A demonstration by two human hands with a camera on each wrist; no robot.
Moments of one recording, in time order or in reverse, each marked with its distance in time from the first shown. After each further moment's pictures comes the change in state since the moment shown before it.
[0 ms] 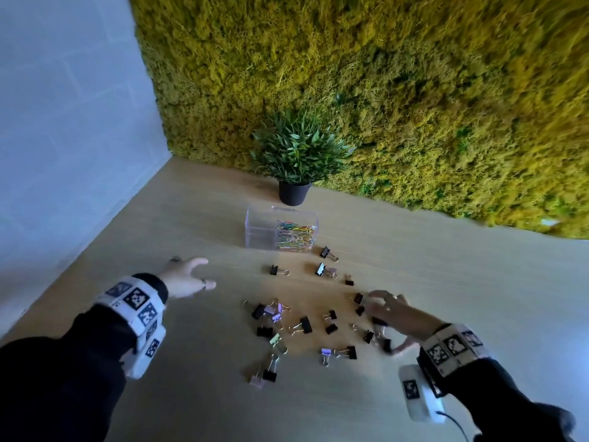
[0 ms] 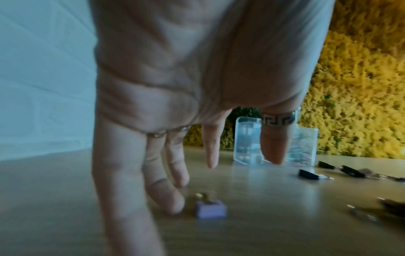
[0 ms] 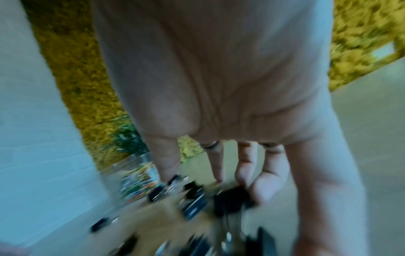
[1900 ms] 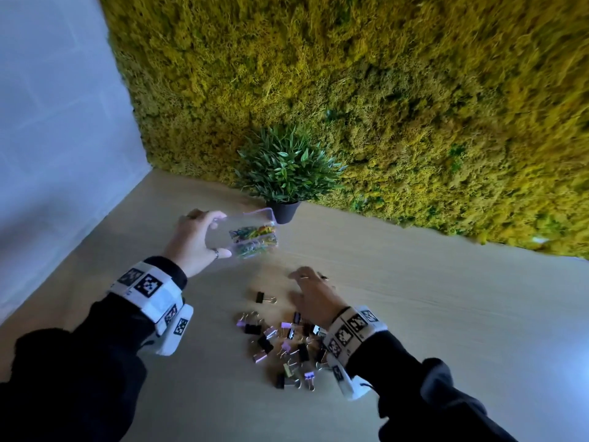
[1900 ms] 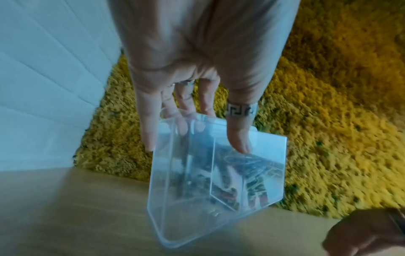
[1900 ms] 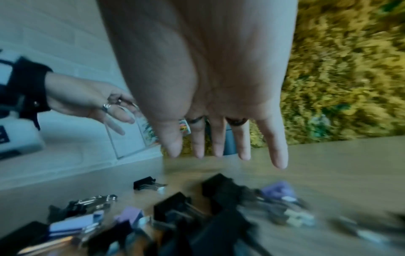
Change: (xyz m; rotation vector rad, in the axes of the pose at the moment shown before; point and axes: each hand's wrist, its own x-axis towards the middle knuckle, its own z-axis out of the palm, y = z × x) left_hand 0.050 0.062 -0.030 -0.046 0.608 0.562; right_hand 0.068 -0.096 0.047 -0.428 0.177 -0.568
